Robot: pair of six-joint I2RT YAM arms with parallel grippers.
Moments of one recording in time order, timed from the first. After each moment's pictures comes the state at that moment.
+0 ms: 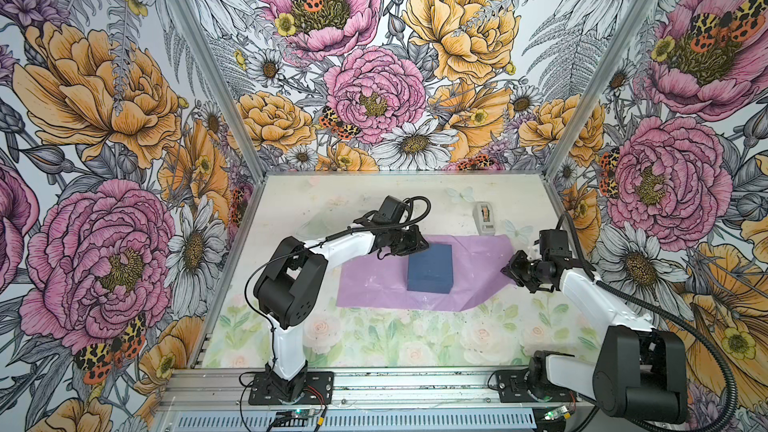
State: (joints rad) left arm -0.62 1.88 1.30 -0.26 0.49 -0.76; right arm -0.12 1.23 0.70 -0.59 -0.41 0.66
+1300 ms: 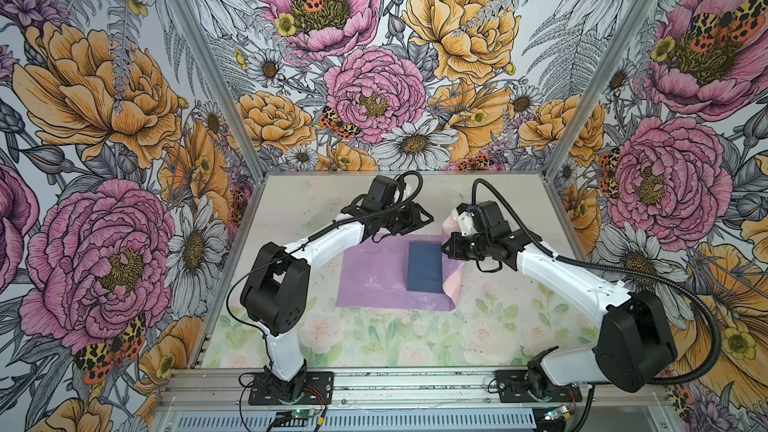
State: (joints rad) left arm -0.57 1.80 1.39 -0.22 0.56 -0.84; right arm 0.45 1.43 1.03 -0.50 -0.36 0.47
